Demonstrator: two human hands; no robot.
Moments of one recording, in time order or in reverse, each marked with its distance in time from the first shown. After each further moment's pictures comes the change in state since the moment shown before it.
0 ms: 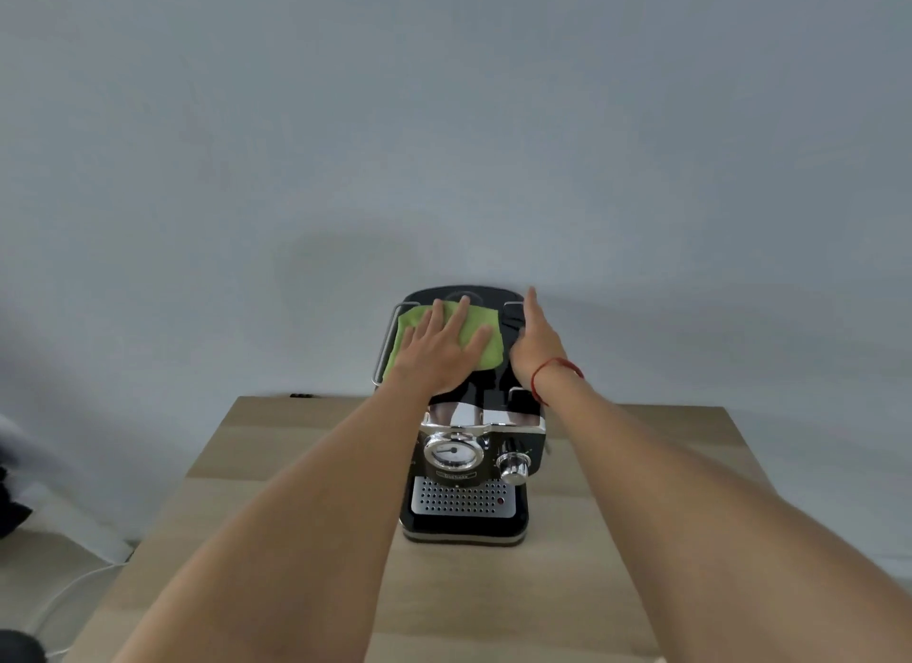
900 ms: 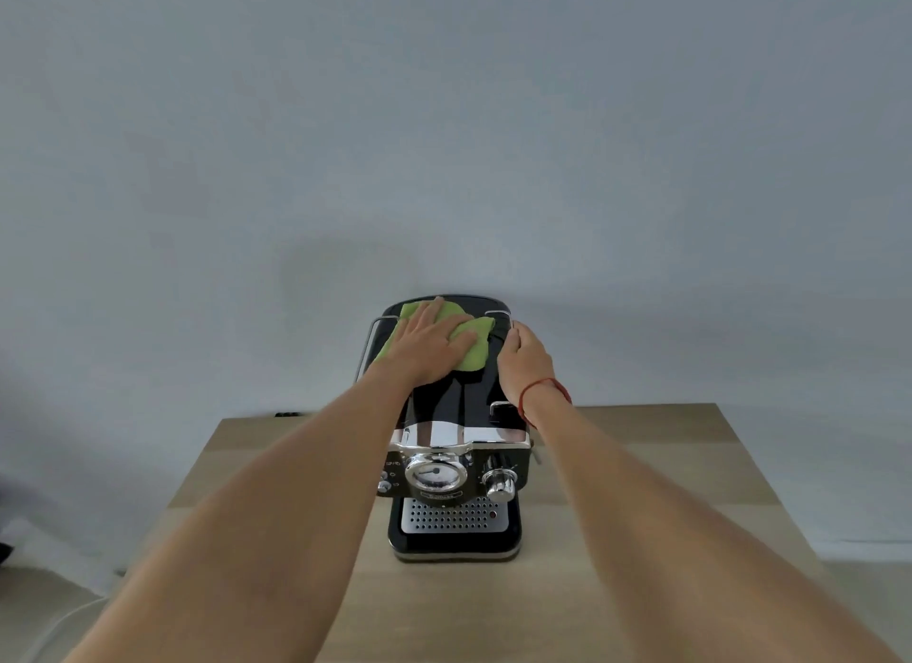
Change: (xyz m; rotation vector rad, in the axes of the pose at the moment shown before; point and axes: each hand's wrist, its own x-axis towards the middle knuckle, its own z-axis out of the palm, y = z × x) left_hand 0.042 -0.004 0.001 0.034 -0.038 0.105; right_hand 0.001 0.013 0.006 0.129 0.113 0.096
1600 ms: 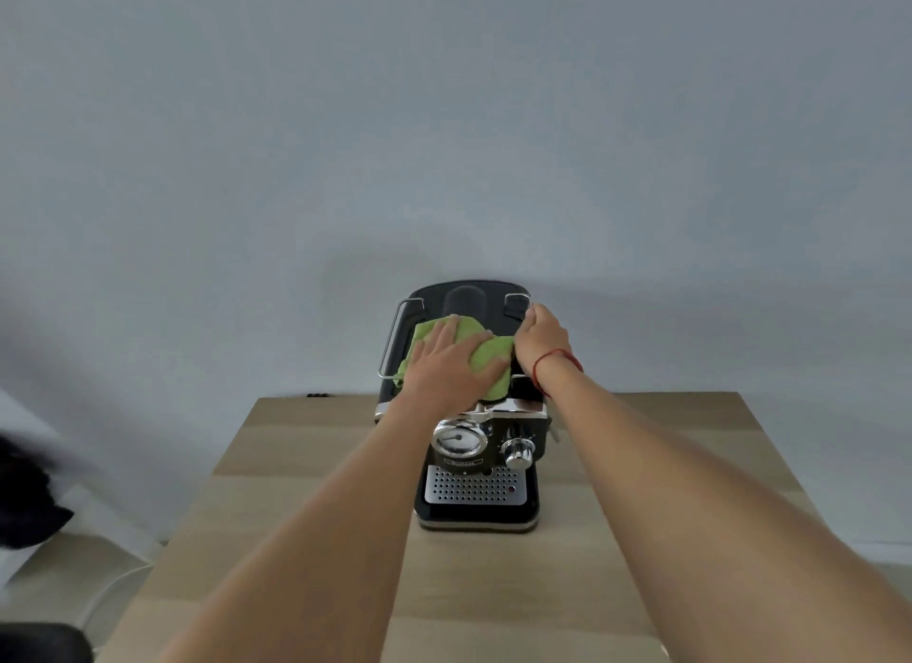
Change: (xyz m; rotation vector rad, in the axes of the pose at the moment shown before) left_hand -0.072 0.022 0.013 0.065 0.061 -0.063; right_hand -0.003 -0.008 -0.005 -0.120 0.033 -0.019
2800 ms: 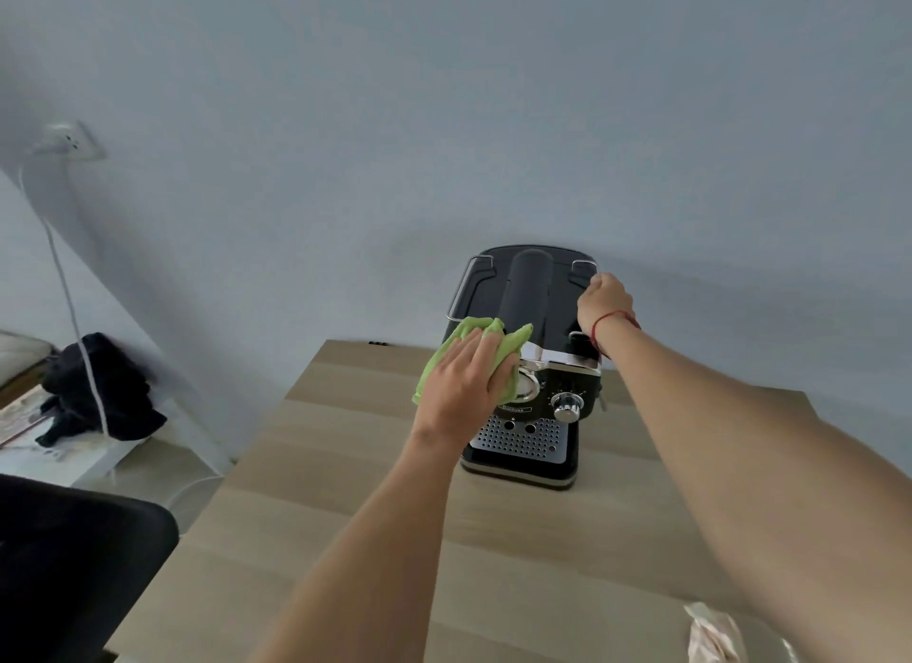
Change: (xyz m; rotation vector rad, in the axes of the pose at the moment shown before) left_hand -0.099 -0.035 0.033 -0.059 0.690 0.307; right_hand -0.010 0.000 0.000 -0.050 0.034 0.024
